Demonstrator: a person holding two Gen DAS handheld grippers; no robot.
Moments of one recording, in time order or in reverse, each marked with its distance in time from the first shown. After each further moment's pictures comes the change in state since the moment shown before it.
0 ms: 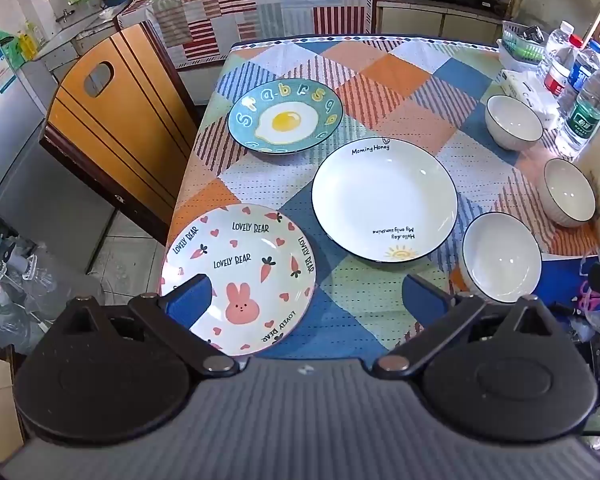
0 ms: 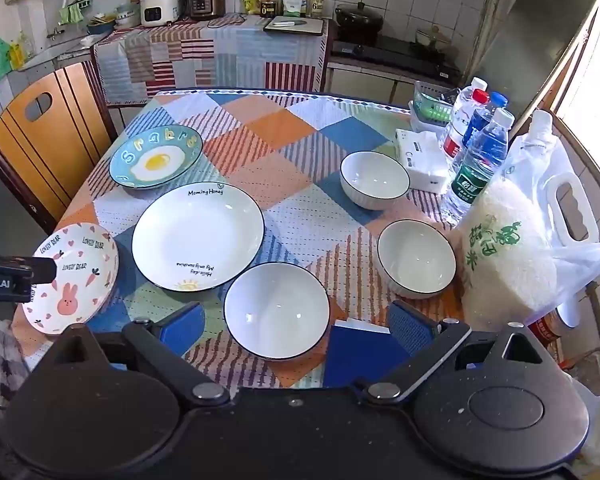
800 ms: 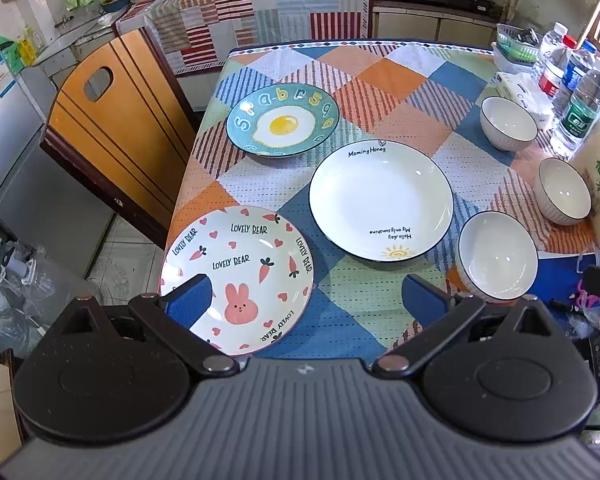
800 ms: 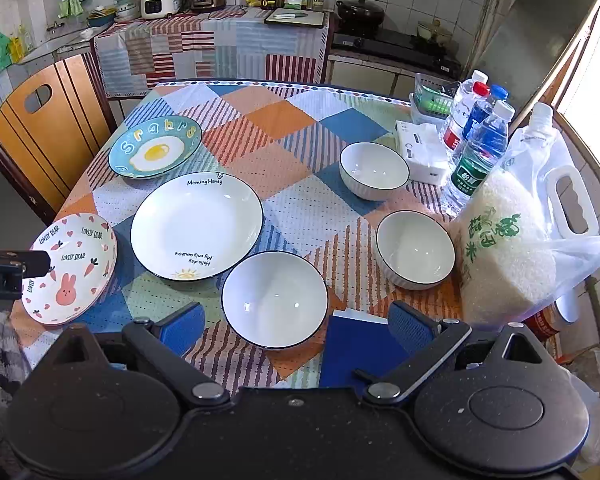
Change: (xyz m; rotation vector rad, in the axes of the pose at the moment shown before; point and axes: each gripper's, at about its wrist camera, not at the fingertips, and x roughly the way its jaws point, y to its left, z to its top) left arm -0.004 0.001 -0.006 0.001 0.000 -0.009; right arm 0.003 0.000 -0.003 -0.031 0.040 -0.014
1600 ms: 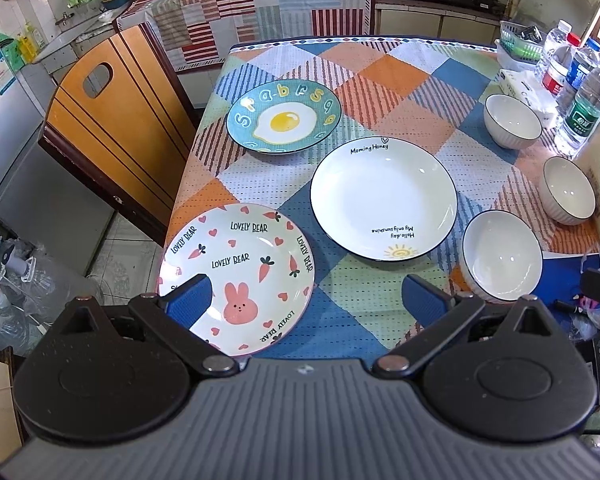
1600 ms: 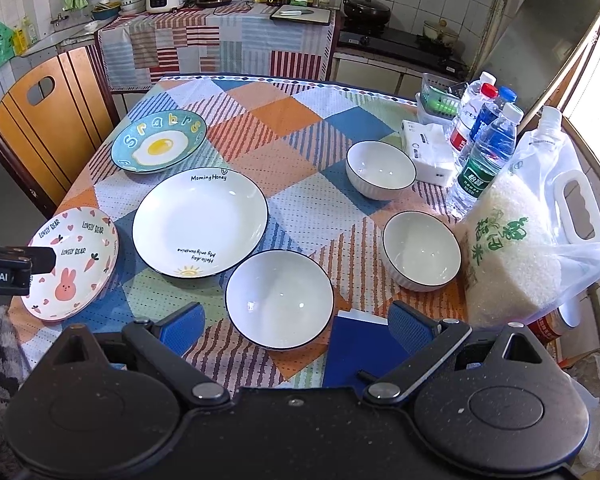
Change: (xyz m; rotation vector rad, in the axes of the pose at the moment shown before) left arm 0.007 -0.002 0.002 -0.001 0.010 0.004; right arm 0.006 0.005 0.001 -0.013 0.011 0.003
